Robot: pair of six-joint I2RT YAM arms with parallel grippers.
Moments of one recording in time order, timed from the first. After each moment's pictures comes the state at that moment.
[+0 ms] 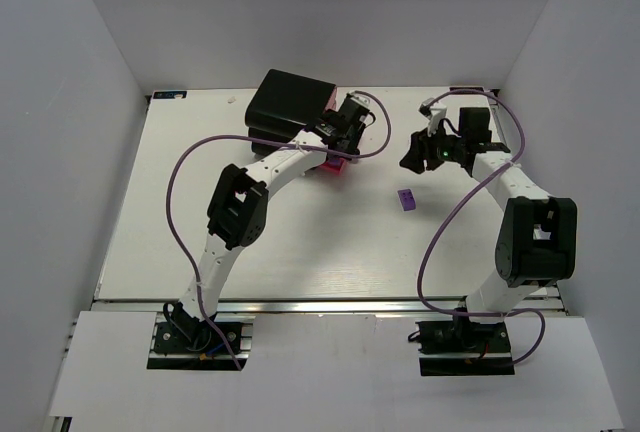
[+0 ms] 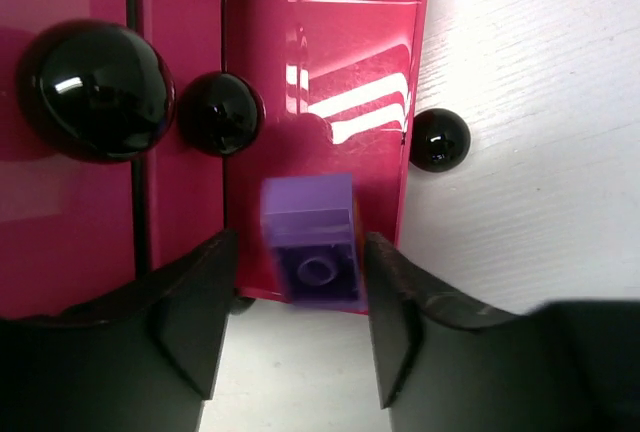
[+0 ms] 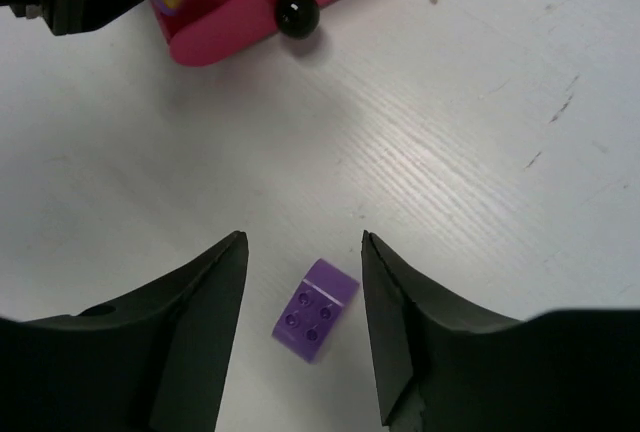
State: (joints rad) left arm -0.72 2.30 2.07 -0.59 -0.44 -0.10; right arm 0.04 1.64 1.15 -0.25 -0.70 -0.31
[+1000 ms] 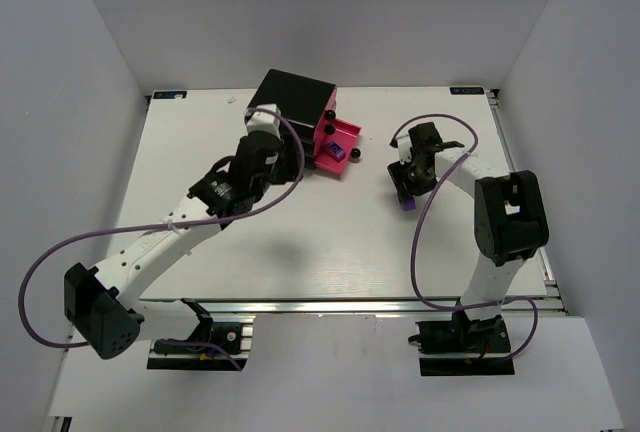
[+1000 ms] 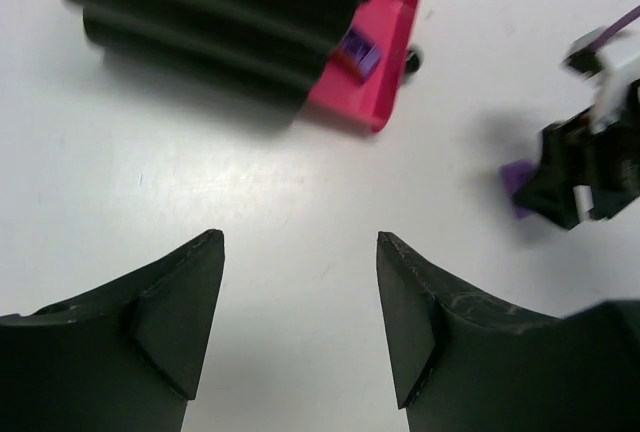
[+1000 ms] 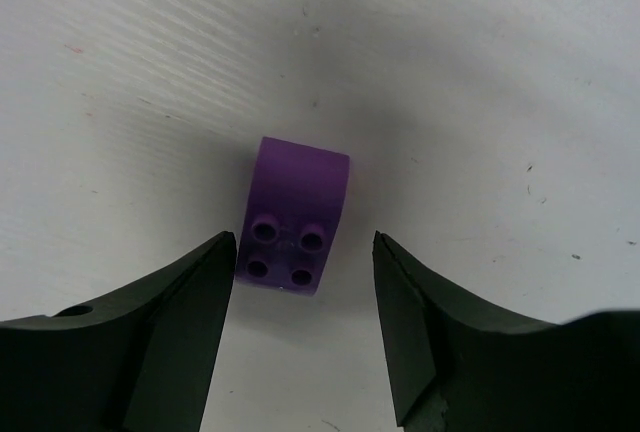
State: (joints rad) left arm -0.71 1.26 1.19 -0.39 -0.39 -0.46; right arm 0.26 1.82 1.21 -0.56 -0.09 -0.21
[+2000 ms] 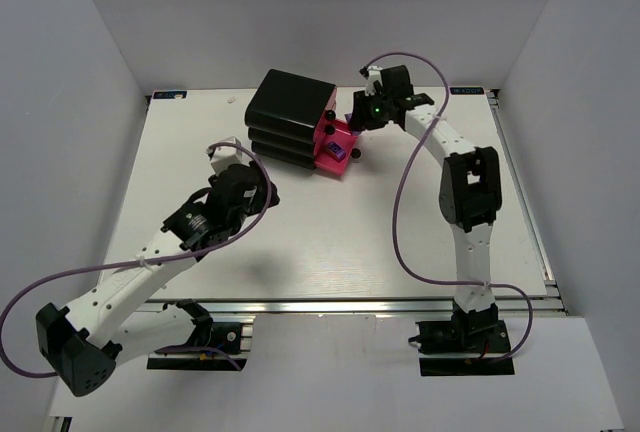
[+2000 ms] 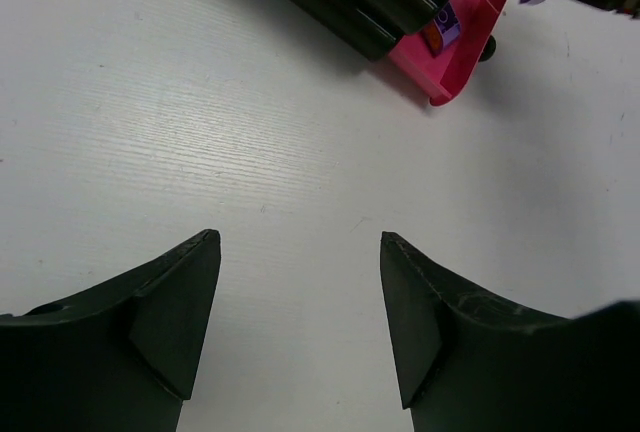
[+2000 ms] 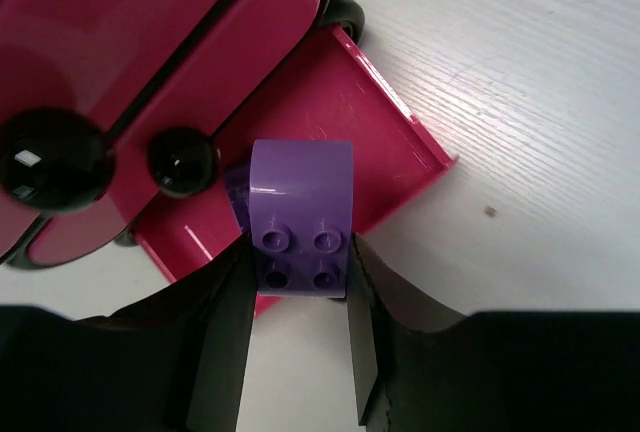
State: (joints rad) left arm -0.70 1.02 0.94 -0.54 -0.50 -0.76; right arm 0.34 2.20 1.93 -0.45 -0.37 0.08
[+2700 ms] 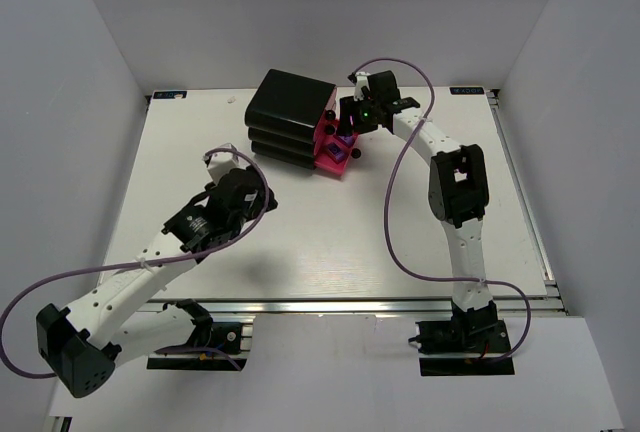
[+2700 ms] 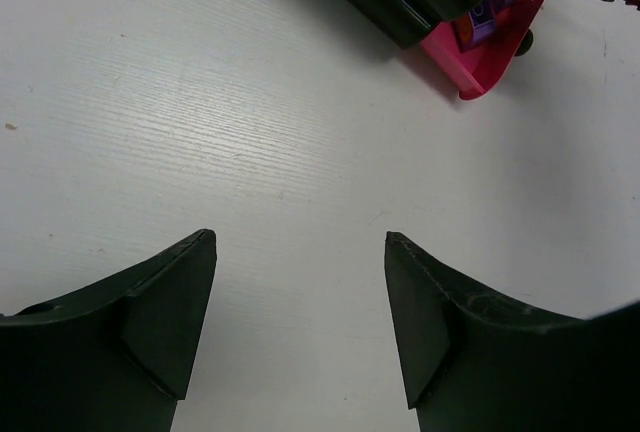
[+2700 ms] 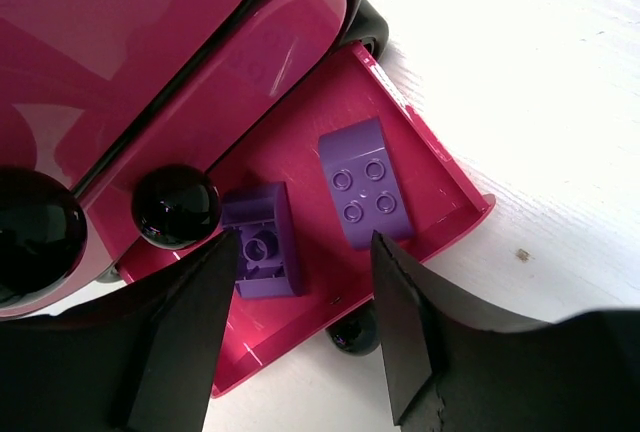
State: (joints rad) left arm -0.70 0.99 0.91 -0.59 -0.52 -0.83; right arm 0.38 2.31 2.00 -0.42 -0.35 0.08
